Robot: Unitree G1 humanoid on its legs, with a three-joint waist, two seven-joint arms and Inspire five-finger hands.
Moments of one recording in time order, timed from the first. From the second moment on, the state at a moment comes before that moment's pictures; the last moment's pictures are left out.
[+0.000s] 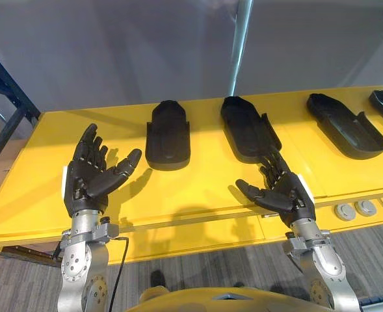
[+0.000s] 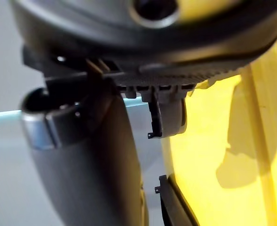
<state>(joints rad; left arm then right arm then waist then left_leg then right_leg) 0.40 0.16 0.11 -0.38 -0.50 -0.19 0.10 0.38 -0.24 0.00 -0.22 0.33 -0.11 0.12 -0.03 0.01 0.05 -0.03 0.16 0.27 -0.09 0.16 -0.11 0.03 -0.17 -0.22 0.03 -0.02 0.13</state>
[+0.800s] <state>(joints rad) 0.40 0.16 0.12 -0.38 -0.50 -0.20 0.11 0.30 -0.24 0.03 -0.16 0.28 -0.11 0.02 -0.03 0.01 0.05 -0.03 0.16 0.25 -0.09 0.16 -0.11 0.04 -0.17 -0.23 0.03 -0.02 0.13</state>
